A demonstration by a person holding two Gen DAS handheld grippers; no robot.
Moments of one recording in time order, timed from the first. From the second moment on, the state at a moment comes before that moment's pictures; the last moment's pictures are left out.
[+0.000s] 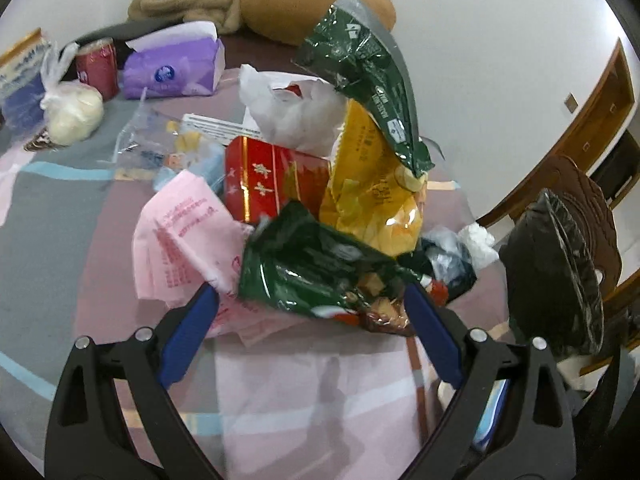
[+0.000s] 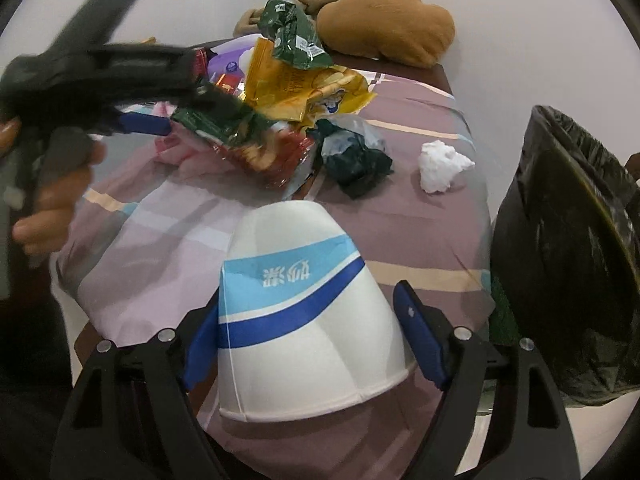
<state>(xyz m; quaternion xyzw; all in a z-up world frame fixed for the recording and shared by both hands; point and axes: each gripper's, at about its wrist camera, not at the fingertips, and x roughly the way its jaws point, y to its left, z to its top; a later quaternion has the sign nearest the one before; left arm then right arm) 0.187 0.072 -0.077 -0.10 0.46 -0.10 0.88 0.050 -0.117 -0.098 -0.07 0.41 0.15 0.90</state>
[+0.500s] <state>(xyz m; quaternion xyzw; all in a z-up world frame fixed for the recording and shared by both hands) 0.202 0.080 -0.081 -0.13 0.47 -0.06 0.87 0.043 -0.126 -0.101 -0.05 0.40 0.16 0.90</state>
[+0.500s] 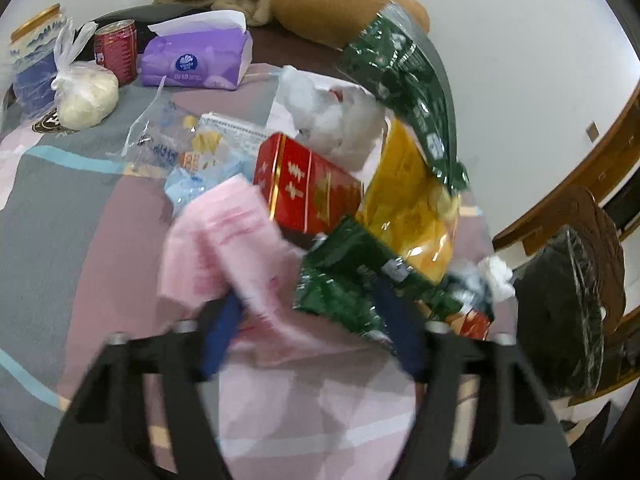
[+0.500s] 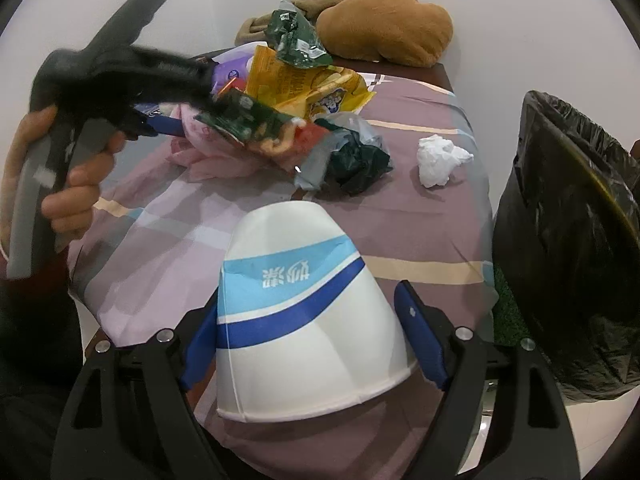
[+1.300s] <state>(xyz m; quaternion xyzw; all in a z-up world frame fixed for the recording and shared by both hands) 0.135 0.141 -0.066 -0.11 0.44 -0.06 0.89 0.044 -0.131 -0.087 -0.04 0.39 0.11 0.92</state>
